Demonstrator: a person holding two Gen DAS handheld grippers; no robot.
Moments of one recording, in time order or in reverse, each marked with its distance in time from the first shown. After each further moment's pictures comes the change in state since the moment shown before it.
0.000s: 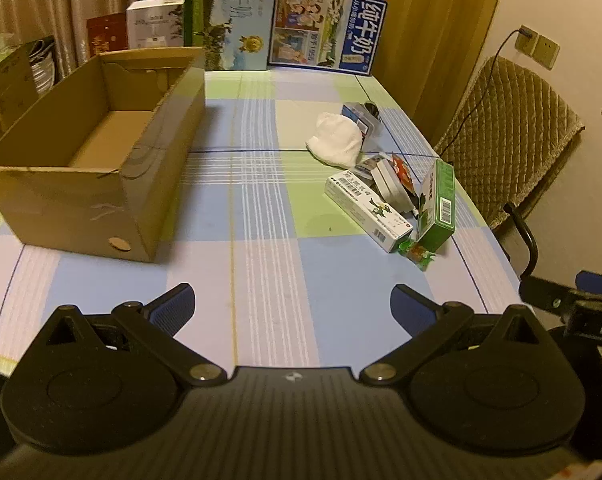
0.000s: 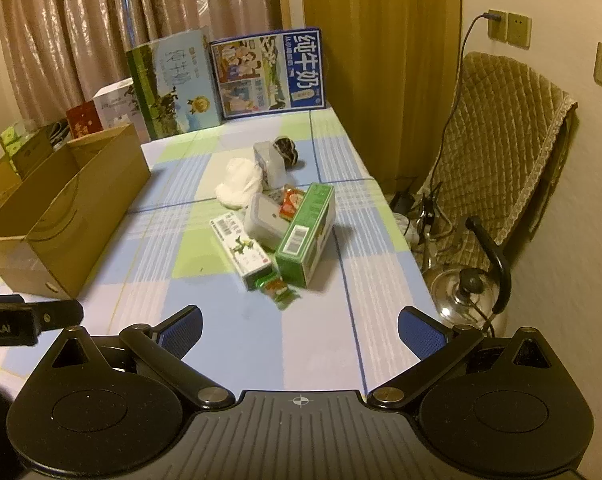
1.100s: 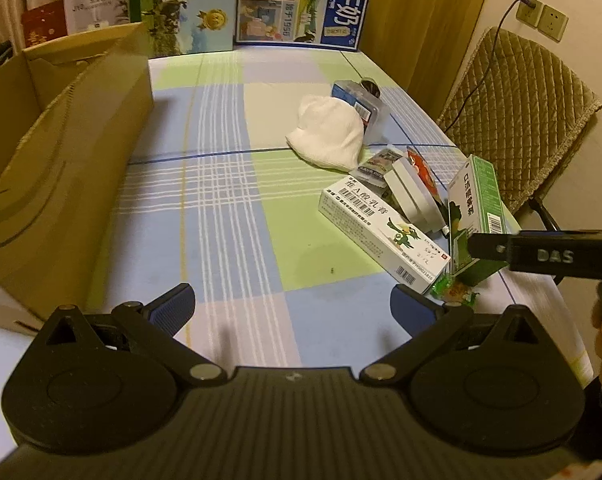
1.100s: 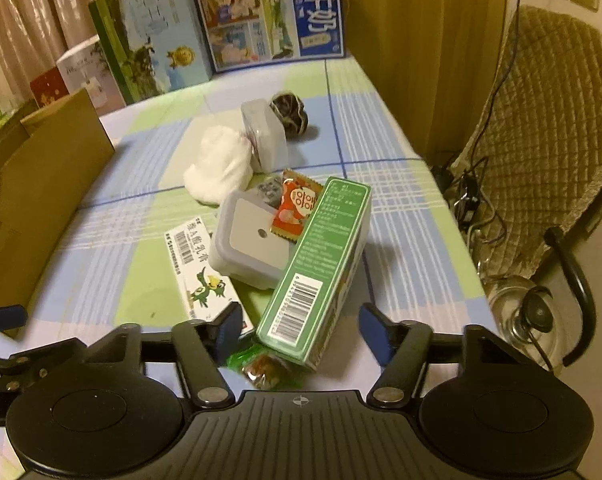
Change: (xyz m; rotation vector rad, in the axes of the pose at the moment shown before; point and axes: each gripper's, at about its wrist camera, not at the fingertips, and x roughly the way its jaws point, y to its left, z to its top) left arm 0.131 -0.003 0.039 0.077 0.036 -0.056; right arm 0.172 -0.018 0.052 -0.015 0.149 0.047
